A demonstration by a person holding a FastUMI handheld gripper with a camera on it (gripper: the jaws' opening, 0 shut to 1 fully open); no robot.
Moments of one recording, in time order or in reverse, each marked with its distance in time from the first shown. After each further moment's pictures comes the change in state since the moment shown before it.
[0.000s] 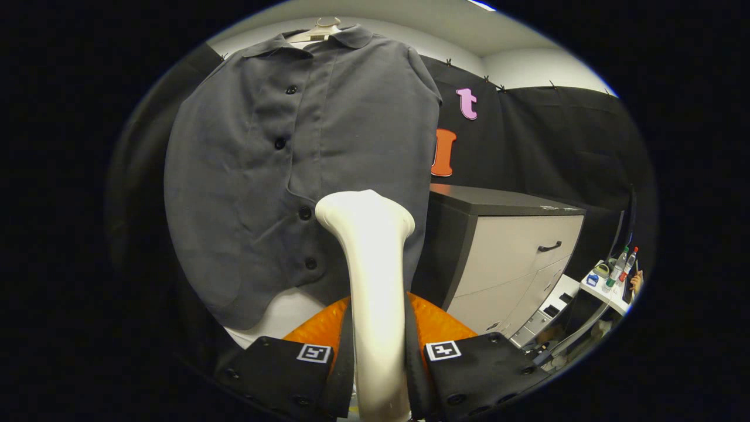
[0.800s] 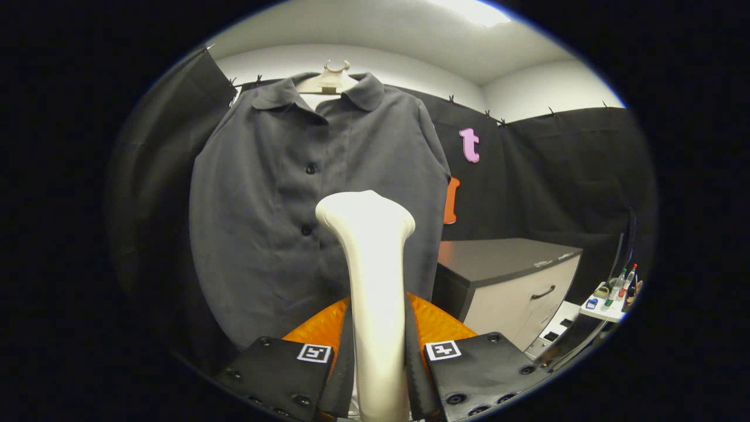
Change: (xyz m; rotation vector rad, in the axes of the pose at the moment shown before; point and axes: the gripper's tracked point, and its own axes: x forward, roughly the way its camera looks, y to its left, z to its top) arm -0.038 0.034 0.128 -0.015 -0.260 0.034
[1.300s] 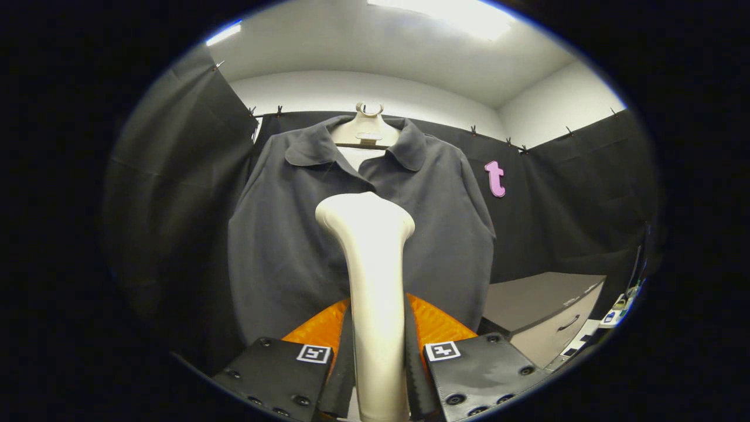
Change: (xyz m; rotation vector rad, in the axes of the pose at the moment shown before) arm 0.015 0.070 0.070 0.039 -0.137 0.139
